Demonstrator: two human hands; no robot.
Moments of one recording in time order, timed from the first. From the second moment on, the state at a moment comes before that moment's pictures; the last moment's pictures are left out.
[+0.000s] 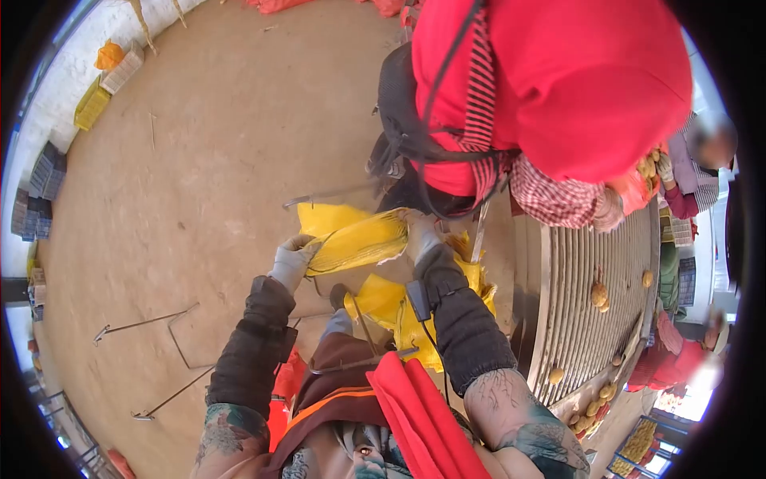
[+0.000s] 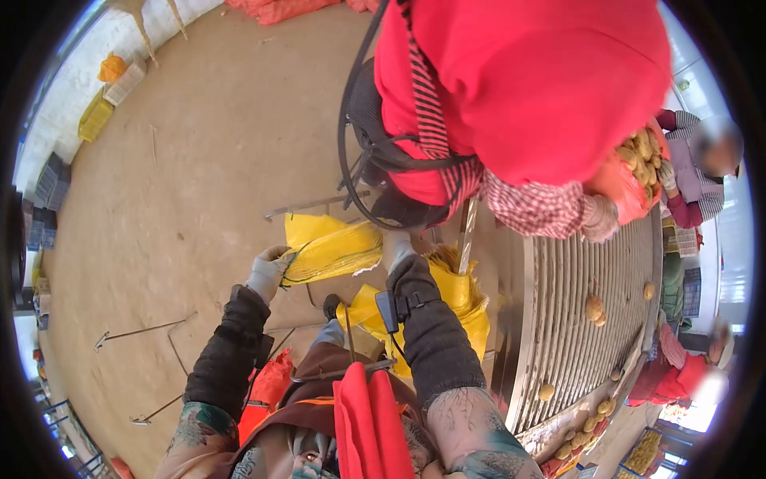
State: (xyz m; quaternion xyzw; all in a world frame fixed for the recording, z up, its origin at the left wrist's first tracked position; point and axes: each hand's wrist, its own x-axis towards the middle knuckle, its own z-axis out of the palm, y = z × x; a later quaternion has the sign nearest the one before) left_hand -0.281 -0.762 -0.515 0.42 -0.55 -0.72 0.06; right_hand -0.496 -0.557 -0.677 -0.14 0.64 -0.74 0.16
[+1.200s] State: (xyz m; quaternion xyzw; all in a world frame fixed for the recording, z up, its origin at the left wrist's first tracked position) left_hand -0.307 -0.763 -0.552 0.52 -0.72 -0.46 0.07; right_hand -0.518 -0.560 -0.709 0.12 0.52 -0.79 0.30
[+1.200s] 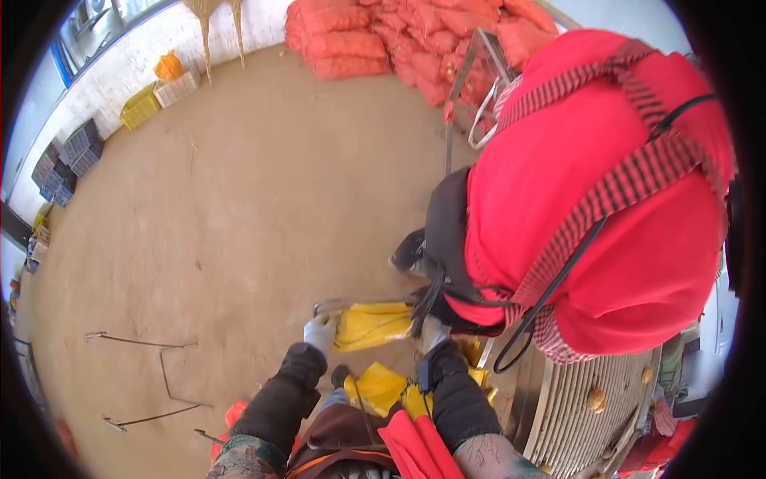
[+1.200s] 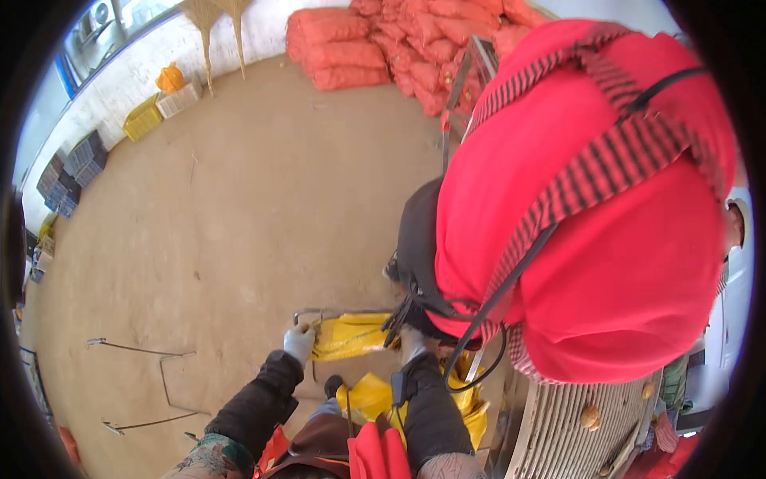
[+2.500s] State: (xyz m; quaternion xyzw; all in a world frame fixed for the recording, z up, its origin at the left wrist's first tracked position) left_hand -0.271 -0.775 -0.436 -0.15 -0.97 0.00 -0.21; right_hand -0.404 -0.539 -0.430 -0.59 0.77 0.11 0.23
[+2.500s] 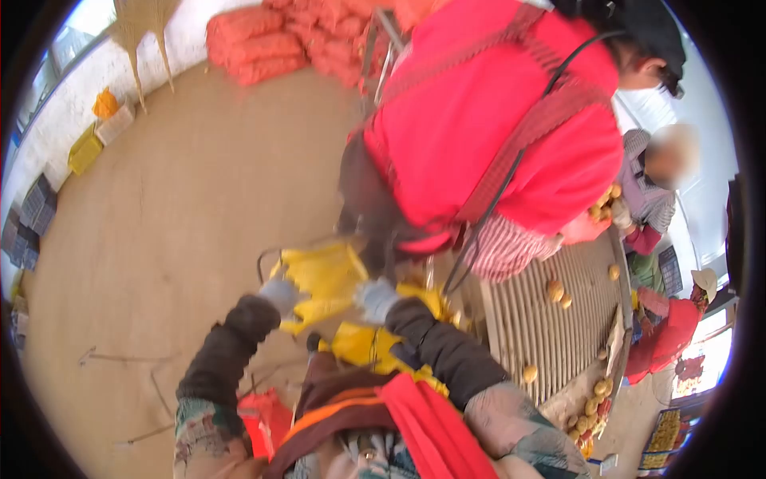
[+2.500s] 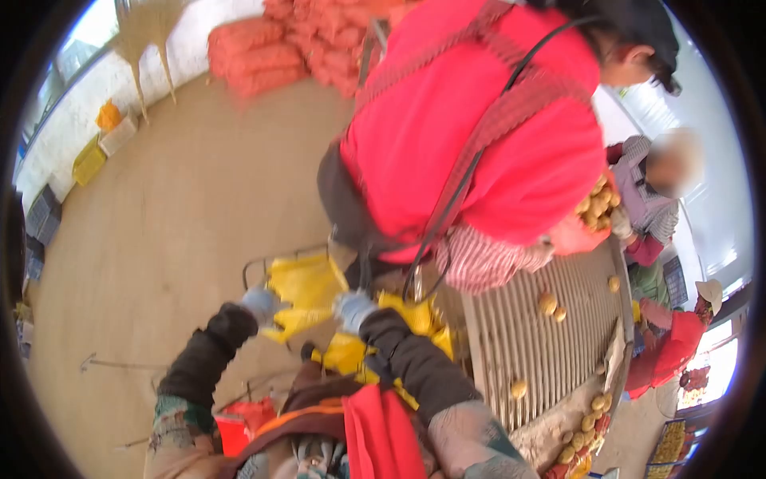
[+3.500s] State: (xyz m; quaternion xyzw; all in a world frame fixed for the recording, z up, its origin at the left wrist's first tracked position) left_hand -0.211 -0.706 -0.430 -0.16 -0.97 -0.01 -0.18; right_hand -0.381 -0.483 -0.452 -0.68 0.73 0.03 0.11
